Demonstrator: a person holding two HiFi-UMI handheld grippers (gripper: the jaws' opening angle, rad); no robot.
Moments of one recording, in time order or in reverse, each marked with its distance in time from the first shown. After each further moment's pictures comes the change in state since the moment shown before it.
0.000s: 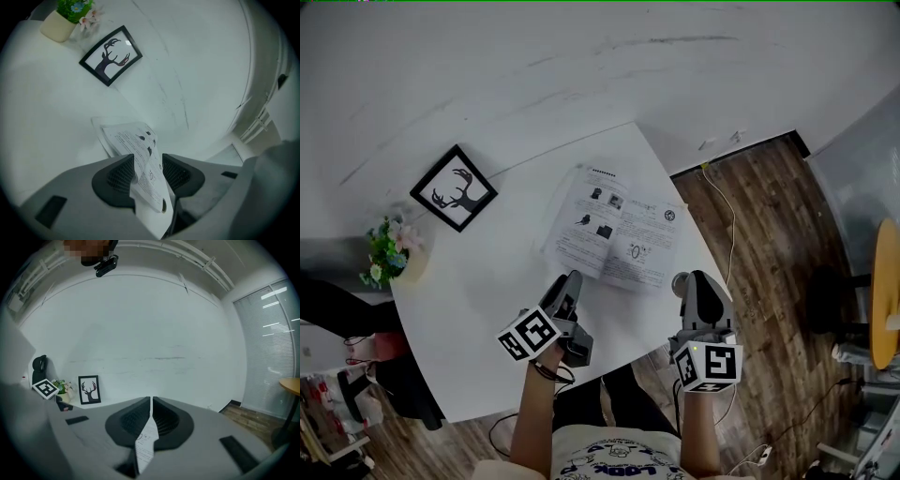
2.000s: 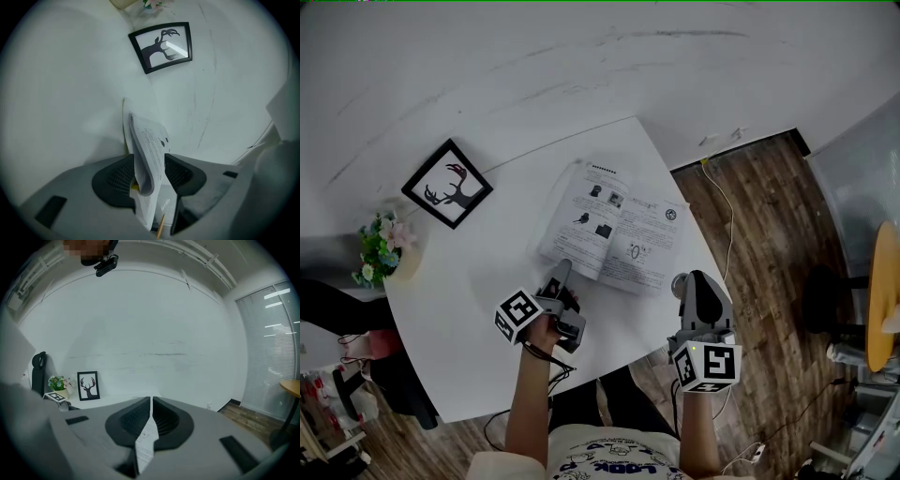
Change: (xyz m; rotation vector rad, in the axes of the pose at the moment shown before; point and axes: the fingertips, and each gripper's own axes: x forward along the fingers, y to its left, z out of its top) left arm 0.035 0.060 -0.003 -0.417 -0.017 0.012; right arm 0.014 -0.001 -0.012 -0.012 0.037 0.001
